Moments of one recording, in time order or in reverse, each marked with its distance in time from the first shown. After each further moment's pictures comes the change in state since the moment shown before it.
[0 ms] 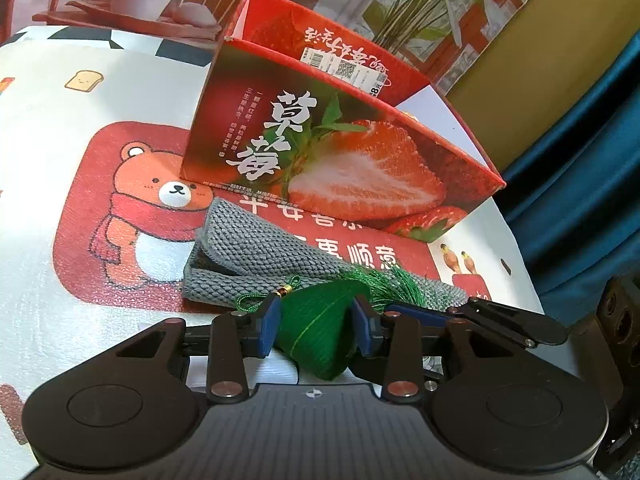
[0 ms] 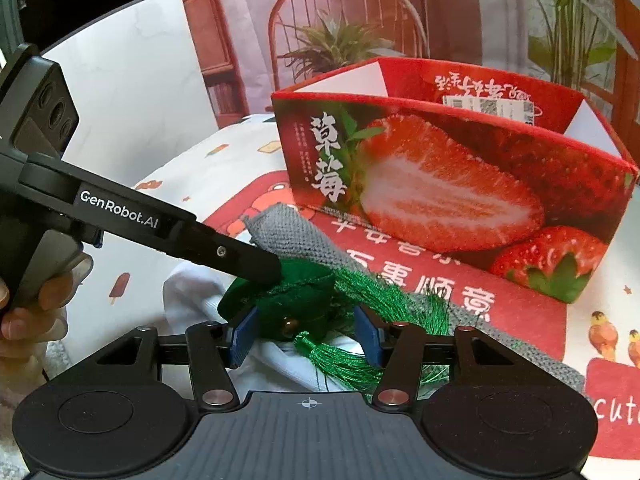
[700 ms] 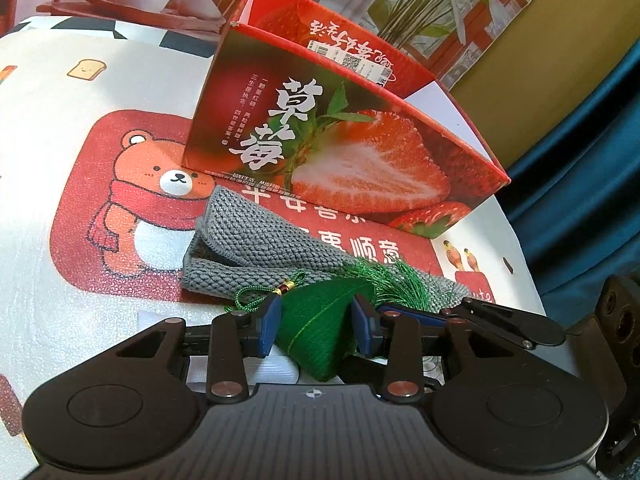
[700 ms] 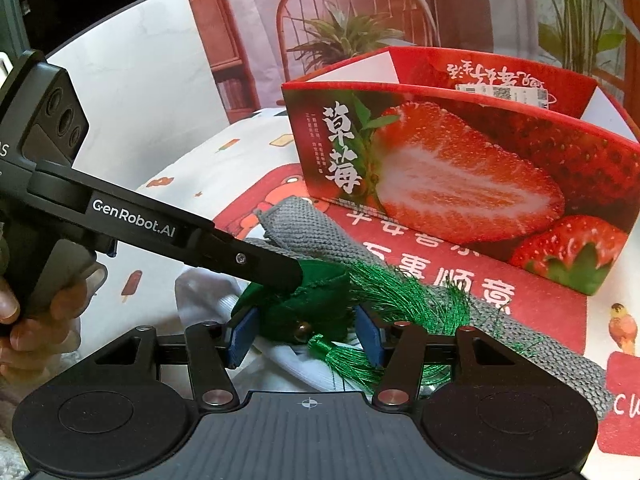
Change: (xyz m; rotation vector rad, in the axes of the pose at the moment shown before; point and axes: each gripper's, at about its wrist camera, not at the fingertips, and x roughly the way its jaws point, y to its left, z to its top) left arm 0.002 0.005 -0.005 -0.014 0.007 -0.002; right arm 0.006 0.002 -0.001 0.007 0.014 0.043
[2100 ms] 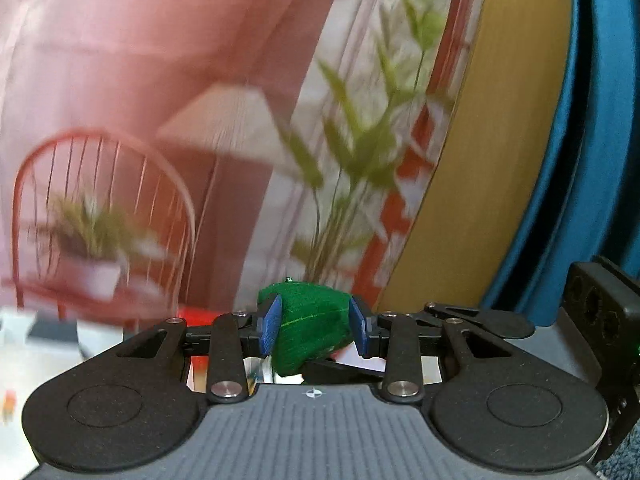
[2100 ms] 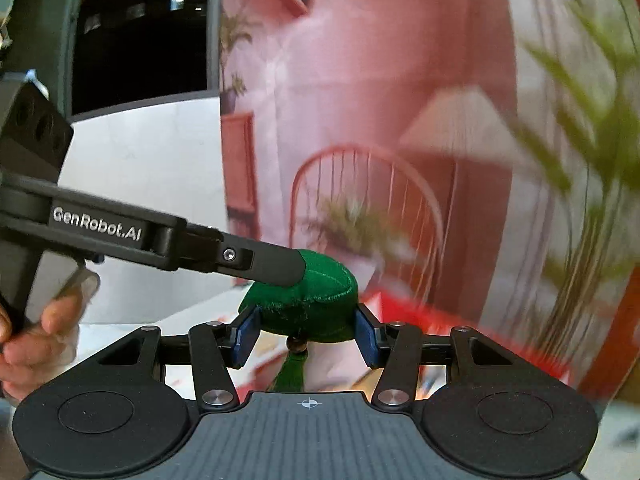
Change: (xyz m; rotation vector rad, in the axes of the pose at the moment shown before) left arm -0.111 -0.109 0.162 0.301 -0.532 -0.025; right arm -0.071 -0.006 0.205 -0.272 -0.364 -0.035
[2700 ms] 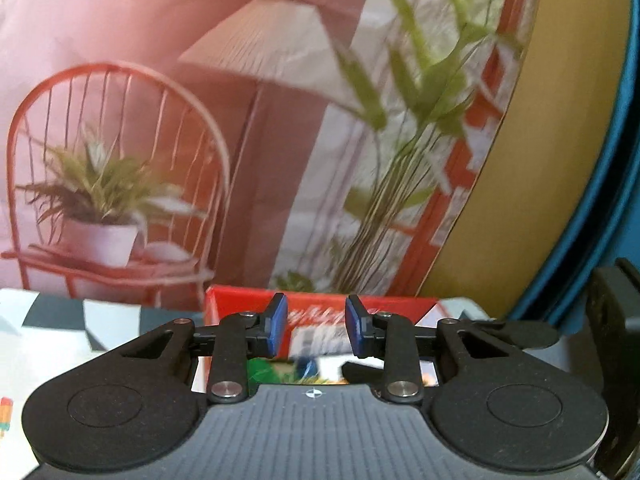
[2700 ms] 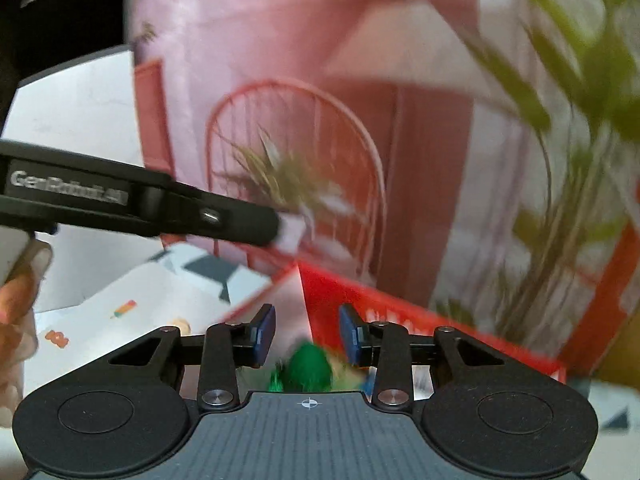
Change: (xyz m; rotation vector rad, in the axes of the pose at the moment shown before) left arm 0.100 0.052 -0.019 -0.030 0.197 0.089; right arm 0.113 -0.064 -0.036 0.139 0.219 -0.152
